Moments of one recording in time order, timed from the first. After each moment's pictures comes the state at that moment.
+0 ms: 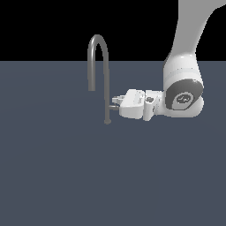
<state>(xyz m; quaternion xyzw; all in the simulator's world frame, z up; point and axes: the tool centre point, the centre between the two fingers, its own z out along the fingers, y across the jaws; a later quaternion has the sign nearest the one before) 0.027 -0.008 0.147 -0.44 0.56 0.42 0.57</state>
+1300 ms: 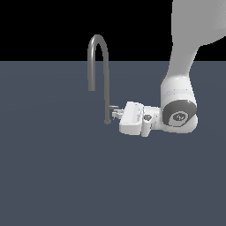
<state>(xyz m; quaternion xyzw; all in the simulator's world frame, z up) 0.020 -0.007 0.090 -0.44 0.54 0.43 0.57</state>
